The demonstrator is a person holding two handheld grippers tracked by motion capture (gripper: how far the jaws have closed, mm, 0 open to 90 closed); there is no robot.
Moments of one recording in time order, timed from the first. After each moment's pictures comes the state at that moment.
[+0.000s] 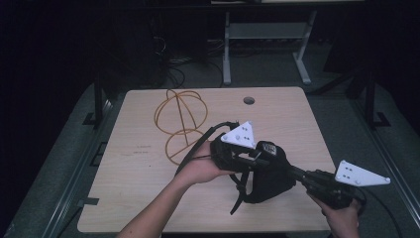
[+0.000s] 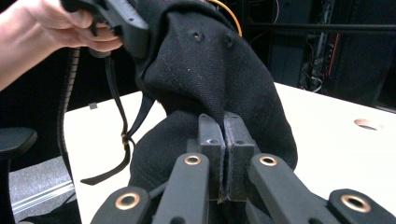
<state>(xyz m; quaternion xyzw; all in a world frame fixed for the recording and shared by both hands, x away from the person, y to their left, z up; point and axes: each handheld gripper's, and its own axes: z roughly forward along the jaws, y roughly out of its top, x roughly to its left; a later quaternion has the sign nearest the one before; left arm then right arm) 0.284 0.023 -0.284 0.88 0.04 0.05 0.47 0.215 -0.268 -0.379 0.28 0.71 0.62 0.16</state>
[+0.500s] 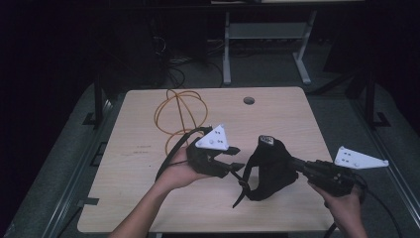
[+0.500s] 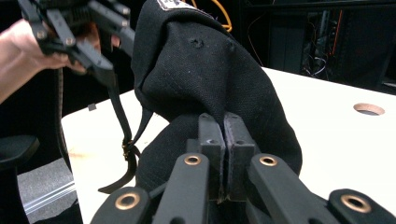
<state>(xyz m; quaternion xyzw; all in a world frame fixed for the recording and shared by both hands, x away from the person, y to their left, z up) 0.283 0.073 -0.305 0.88 0.09 0.07 0.46 0.237 -0.274 -0.364 0.31 0.72 0.60 0.13</state>
